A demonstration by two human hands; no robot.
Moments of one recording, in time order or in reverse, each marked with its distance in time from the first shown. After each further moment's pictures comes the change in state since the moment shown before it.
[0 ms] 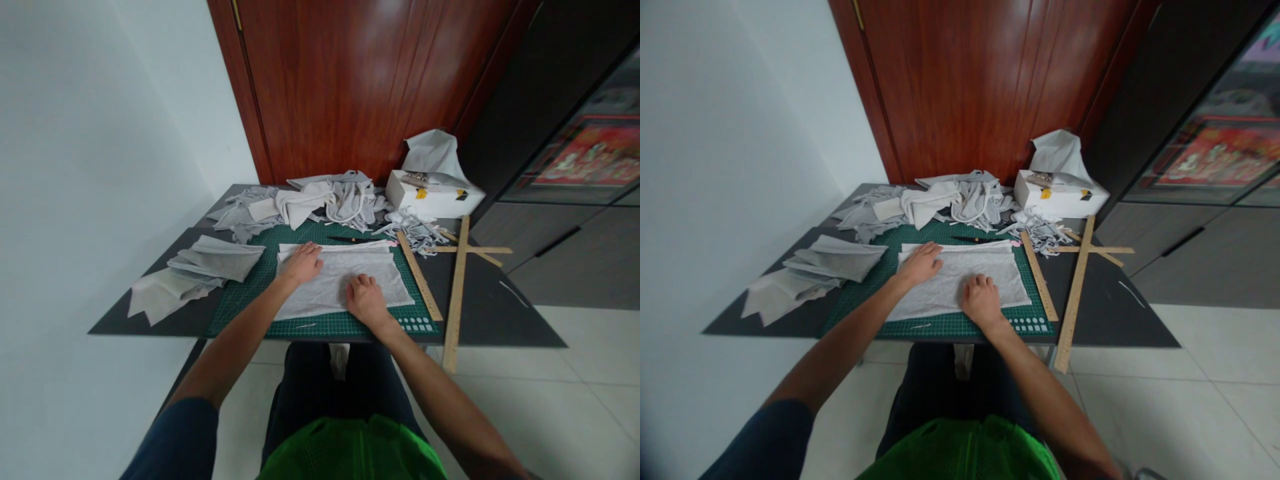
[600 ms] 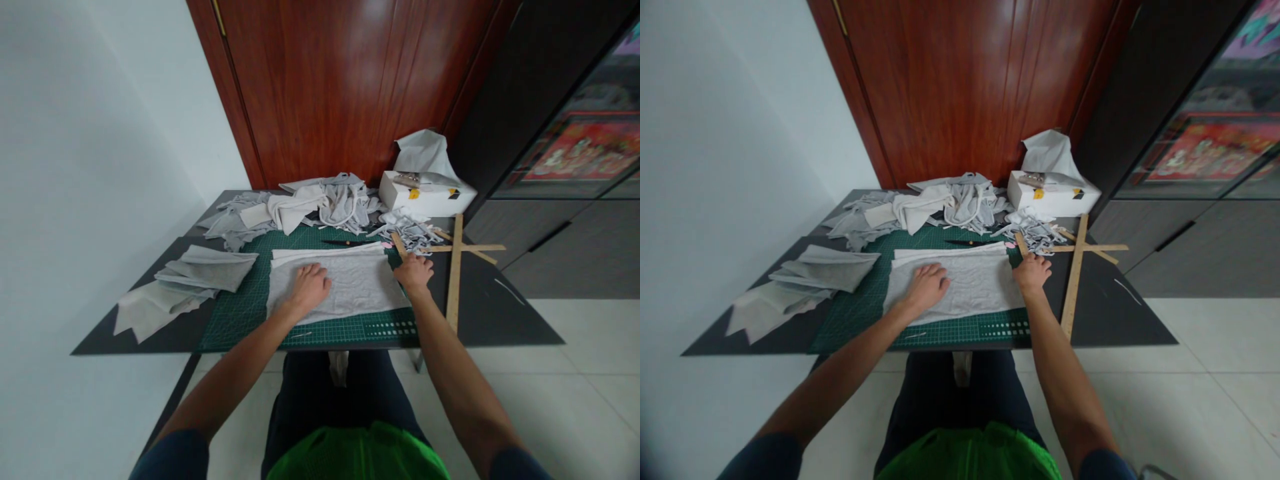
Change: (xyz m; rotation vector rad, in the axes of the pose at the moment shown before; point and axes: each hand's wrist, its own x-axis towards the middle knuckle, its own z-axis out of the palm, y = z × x) left_hand -0.025 0.042 0.028 -0.044 0.035 -0.029; right_hand 0.070 0.132 -0.016 0.010 0.123 0.693
